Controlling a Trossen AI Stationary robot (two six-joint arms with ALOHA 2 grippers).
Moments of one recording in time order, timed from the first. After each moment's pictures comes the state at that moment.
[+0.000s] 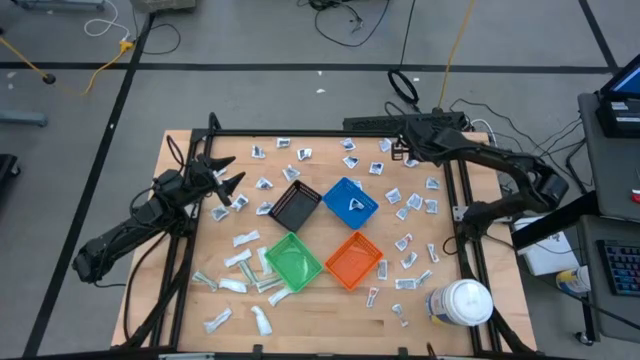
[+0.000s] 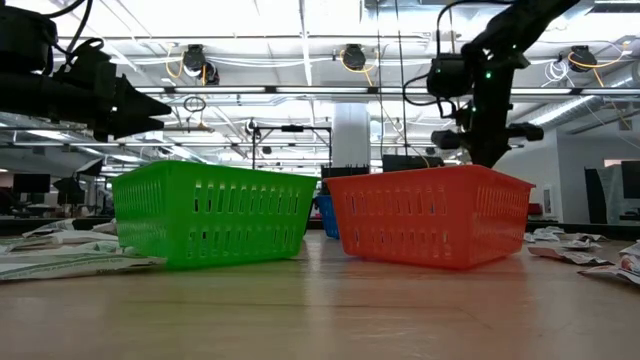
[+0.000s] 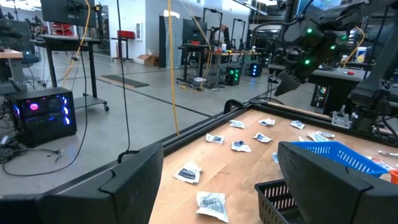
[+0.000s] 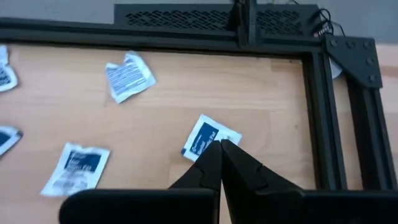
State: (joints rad) left arm 0.65 0.01 0.02 0.03 0.08 -0.09; right arm -0.71 1.36 0.91 -0.76 0.47 0.75
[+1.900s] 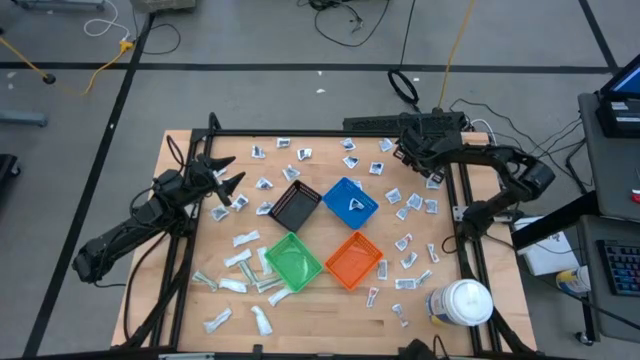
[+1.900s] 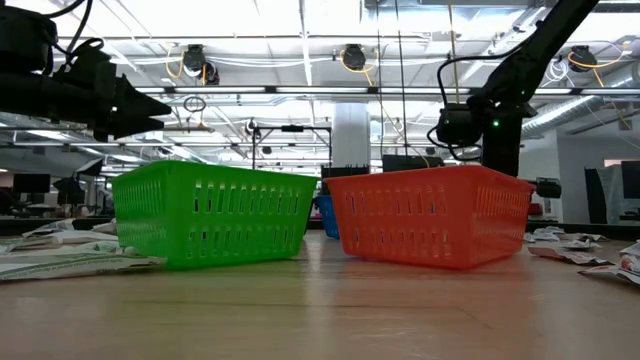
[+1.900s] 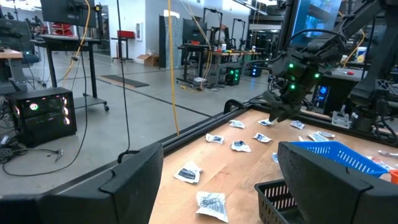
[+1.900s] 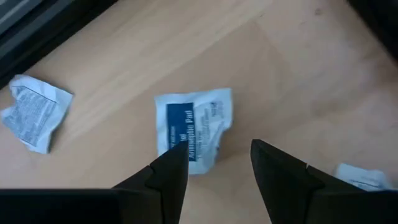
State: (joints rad) left arm 0.65 0.01 0.02 0.03 0.08 -0.09; right arm -0.82 1.51 0.71 -0.47 0.31 1.32
